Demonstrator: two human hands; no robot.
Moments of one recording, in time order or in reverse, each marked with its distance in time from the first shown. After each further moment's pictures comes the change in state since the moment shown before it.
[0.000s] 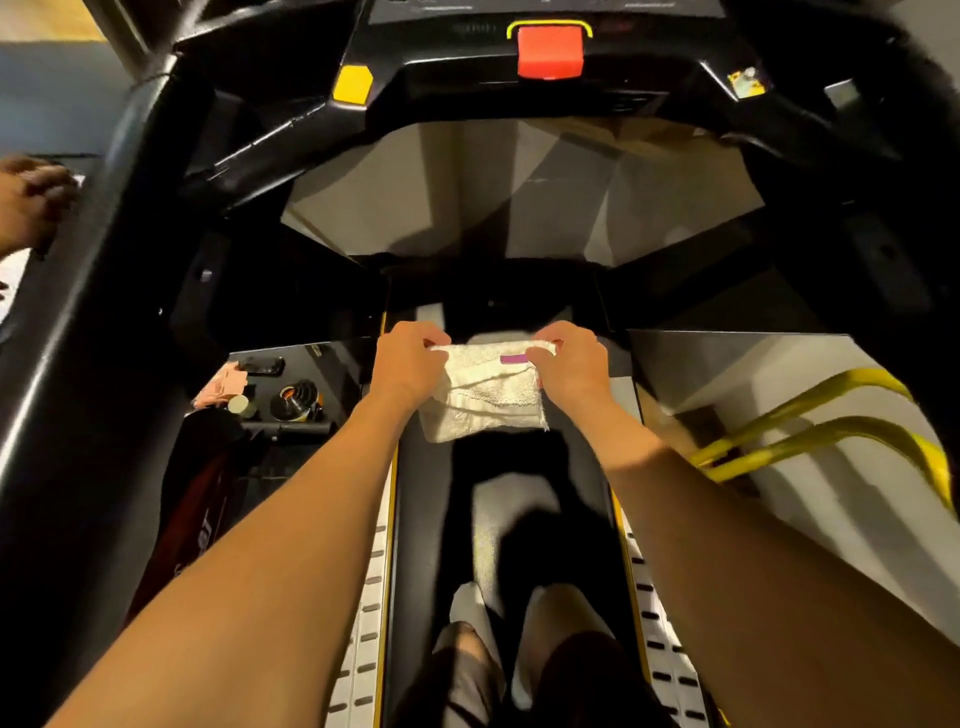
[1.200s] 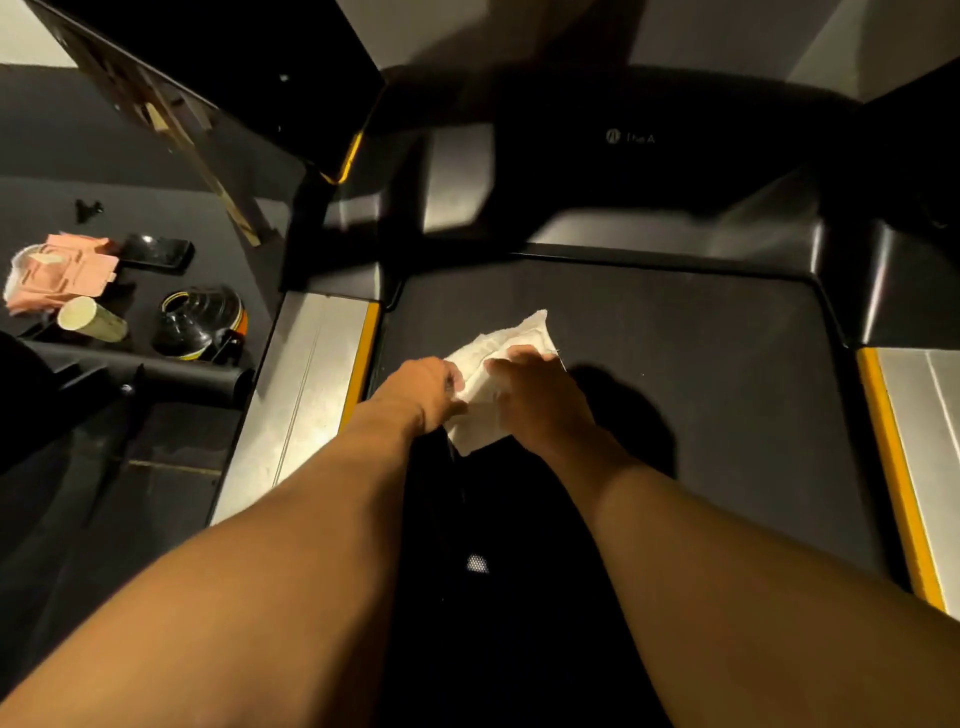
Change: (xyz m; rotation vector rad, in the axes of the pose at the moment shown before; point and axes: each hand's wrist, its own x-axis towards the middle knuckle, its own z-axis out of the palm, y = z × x) left_hand 0.349 -0.491 0.412 0.392 -0.468 -0.137; right_hand 0.324 0.393 0.541 -0.622 -0.390 -0.421
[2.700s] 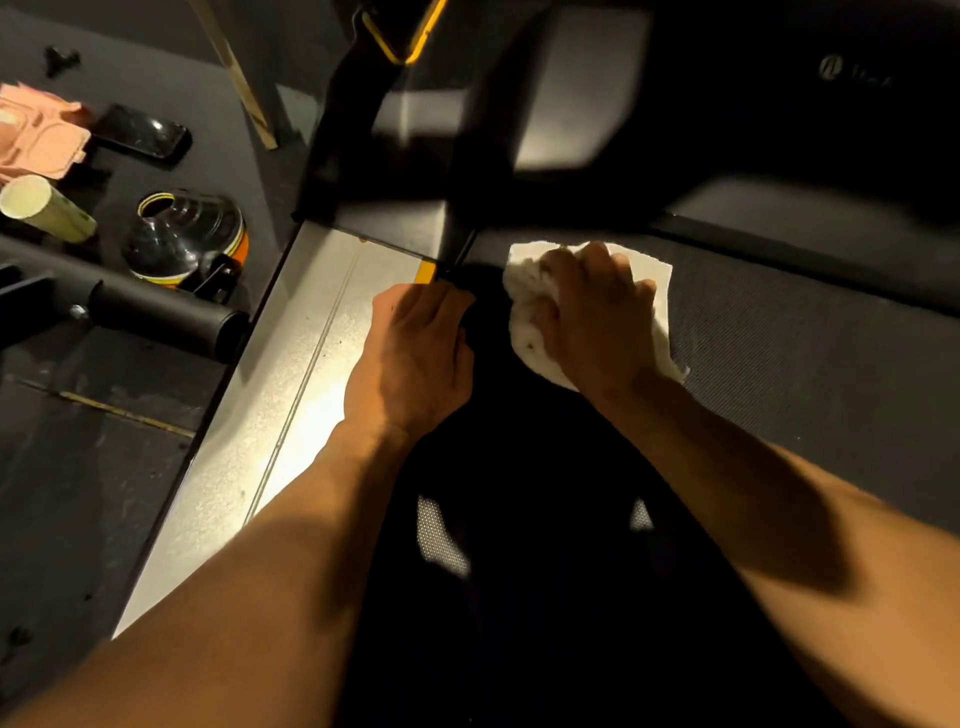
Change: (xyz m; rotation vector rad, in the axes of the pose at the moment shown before) left_hand 0.066 -0.080 0.021 -0.079 0.928 0.389; right_hand 0.136 -0.006 0.042 -0.274 0.313 -0.097
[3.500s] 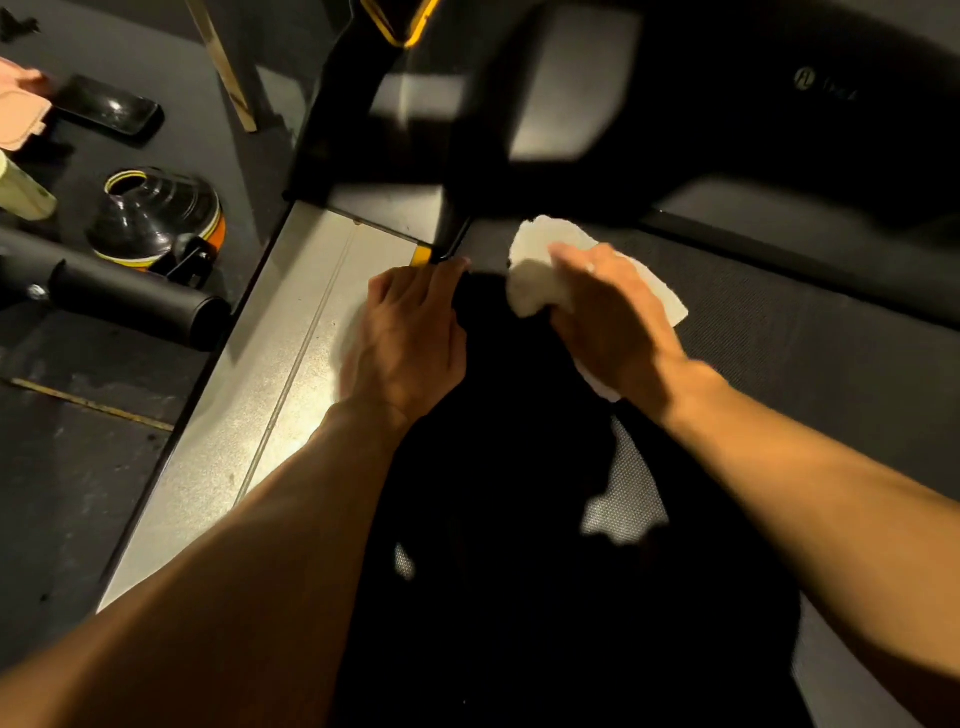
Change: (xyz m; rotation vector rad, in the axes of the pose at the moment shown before) left_hand -0.004 -0.001 -0.008 0.019 -0.044 -0.077; right_hand -0.010 0.021 -0.025 0.103 -0.064 -0.128
